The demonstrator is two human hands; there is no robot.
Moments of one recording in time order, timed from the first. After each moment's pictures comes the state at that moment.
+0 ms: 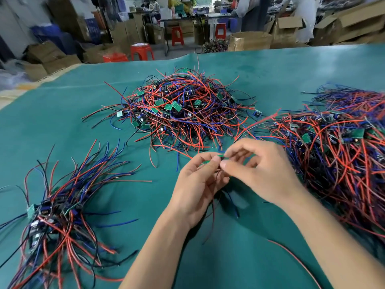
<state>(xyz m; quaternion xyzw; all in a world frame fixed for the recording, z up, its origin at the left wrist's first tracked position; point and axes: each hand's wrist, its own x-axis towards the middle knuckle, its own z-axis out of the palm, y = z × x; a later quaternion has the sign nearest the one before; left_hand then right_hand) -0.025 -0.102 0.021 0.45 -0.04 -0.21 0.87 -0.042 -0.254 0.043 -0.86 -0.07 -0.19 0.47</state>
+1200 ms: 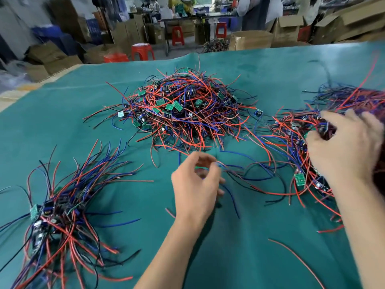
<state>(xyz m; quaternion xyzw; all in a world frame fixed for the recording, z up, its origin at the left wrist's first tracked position) -0.032 -0.106 0.012 0.72 -0.05 0.11 0.68 -0.038 -0.350 0.056 -0.88 0.24 -0.36 0.20</state>
